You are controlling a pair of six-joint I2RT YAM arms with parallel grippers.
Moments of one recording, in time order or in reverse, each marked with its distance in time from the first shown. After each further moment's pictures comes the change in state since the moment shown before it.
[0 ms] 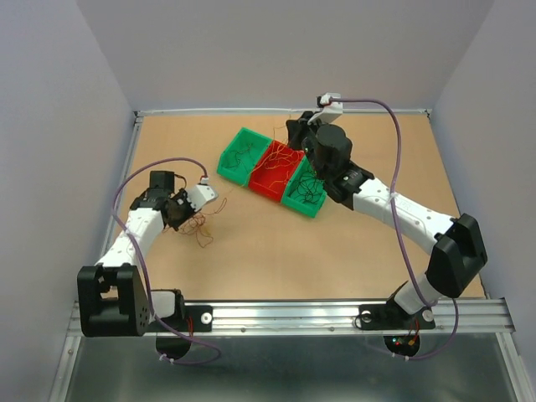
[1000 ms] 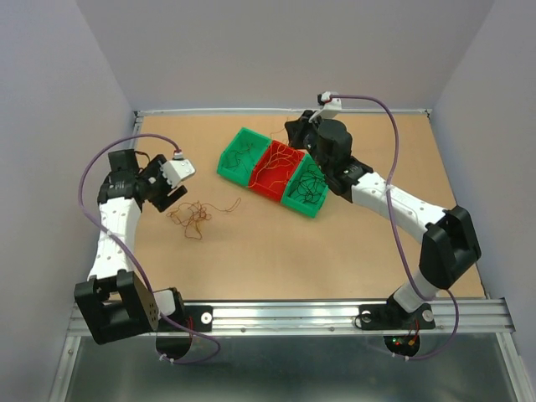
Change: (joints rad) left arm 0.335 -0.014 0.225 -0.086 0.306 0.229; right arm -0.087 0.056 0.001 -0.004 -0.149 0.066
